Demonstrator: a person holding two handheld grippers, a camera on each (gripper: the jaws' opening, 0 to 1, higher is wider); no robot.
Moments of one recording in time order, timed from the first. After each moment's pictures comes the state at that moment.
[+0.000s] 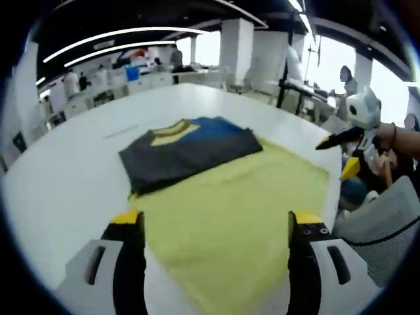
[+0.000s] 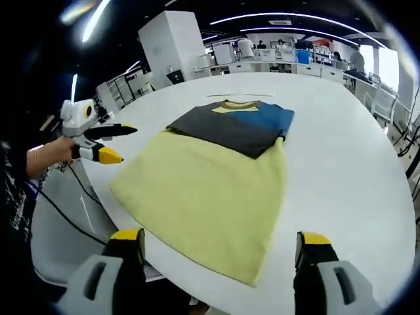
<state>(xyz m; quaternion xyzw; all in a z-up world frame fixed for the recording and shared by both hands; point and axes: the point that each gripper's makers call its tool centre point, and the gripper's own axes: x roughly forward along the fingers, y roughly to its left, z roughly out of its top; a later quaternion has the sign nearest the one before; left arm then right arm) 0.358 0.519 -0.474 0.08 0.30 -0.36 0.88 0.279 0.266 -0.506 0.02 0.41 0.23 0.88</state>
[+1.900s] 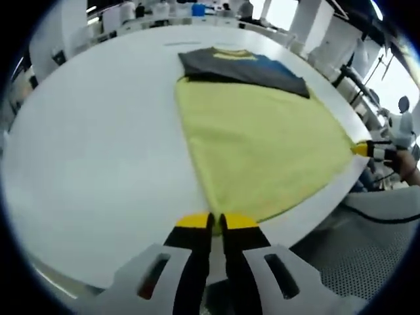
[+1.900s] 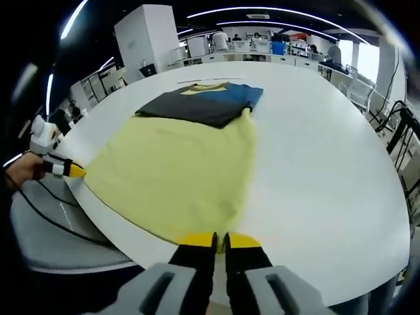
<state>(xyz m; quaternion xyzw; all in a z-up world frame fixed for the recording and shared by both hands) 0.273 0.586 -0.542 0.02 0.48 -0.19 0.85 0.264 0.231 -0.542 0.01 0.43 0.14 0.89</state>
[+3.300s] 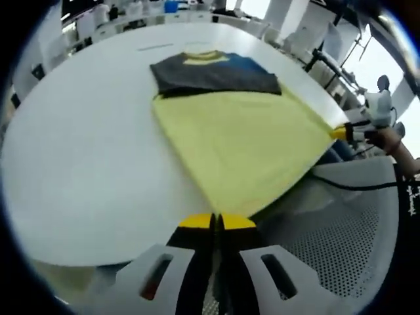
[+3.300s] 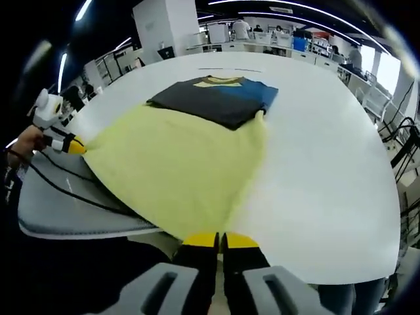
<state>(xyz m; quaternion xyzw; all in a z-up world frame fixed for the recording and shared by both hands) 0.218 0.577 -0.500 0.04 0.51 -0.26 0.82 0.219 0.235 -0.526 -0.04 0.47 0.19 0.86</state>
